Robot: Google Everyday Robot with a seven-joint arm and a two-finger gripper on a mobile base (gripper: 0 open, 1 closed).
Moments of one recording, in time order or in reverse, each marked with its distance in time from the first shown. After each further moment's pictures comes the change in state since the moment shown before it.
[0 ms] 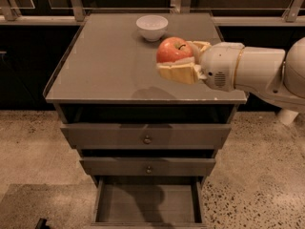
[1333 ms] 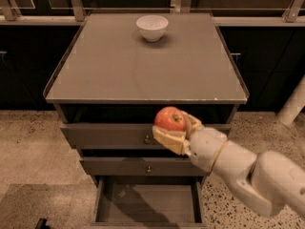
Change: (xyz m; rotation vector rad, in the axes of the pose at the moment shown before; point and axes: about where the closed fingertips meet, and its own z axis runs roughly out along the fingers) arm 0.155 0.065 0.004 0.104 -0.159 0.247
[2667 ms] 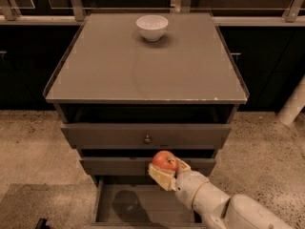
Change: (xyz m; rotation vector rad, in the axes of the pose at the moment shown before) arm 0.168 0.005 -0.008 0.200 0.176 0.301
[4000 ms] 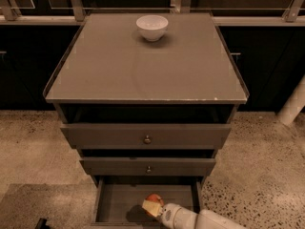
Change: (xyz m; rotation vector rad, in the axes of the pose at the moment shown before) arm 0.271 -0.083 0.084 0.076 0.350 0.562
